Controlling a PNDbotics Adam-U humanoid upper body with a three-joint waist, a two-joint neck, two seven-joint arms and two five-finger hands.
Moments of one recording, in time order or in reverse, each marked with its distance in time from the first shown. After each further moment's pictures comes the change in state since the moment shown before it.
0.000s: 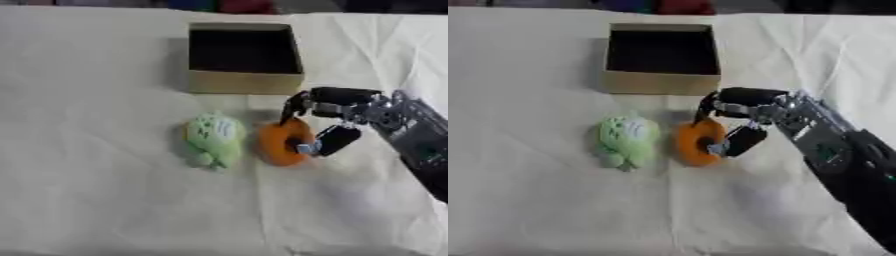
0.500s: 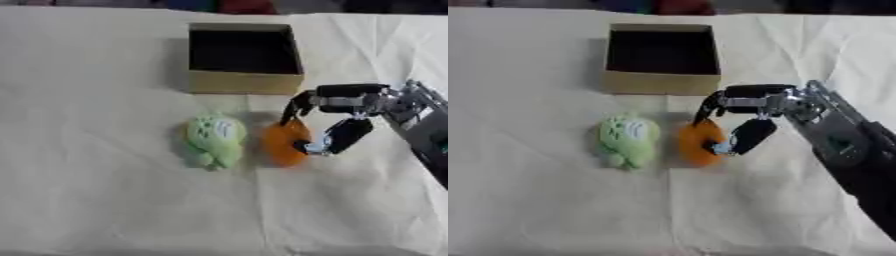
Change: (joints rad) left arm 0.000 0.000 0.000 0.000 0.000 0.000 0.000; right arm -0.017 -0.025 -0.006 -0.021 -0.114 0.060 0.163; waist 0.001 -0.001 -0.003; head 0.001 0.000
